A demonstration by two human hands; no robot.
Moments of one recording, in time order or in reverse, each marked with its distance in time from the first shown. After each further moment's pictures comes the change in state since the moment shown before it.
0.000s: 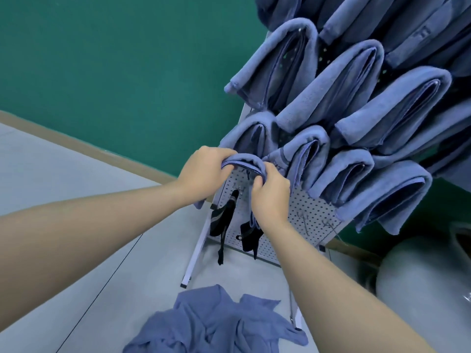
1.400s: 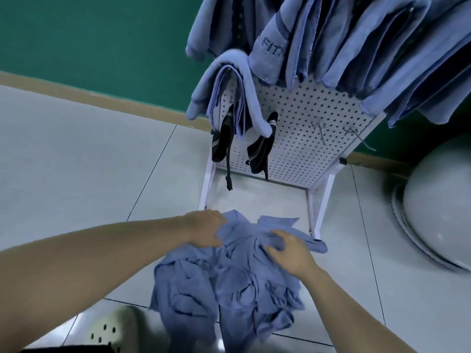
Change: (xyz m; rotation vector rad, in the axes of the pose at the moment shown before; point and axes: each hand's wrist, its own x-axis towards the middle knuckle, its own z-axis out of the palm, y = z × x) left_hand -0.208 -0.083 0.148 0.337 -1.275 -0.169; right_hand -0.225 0.221 -0.004 -0.136 -0.869 0.474
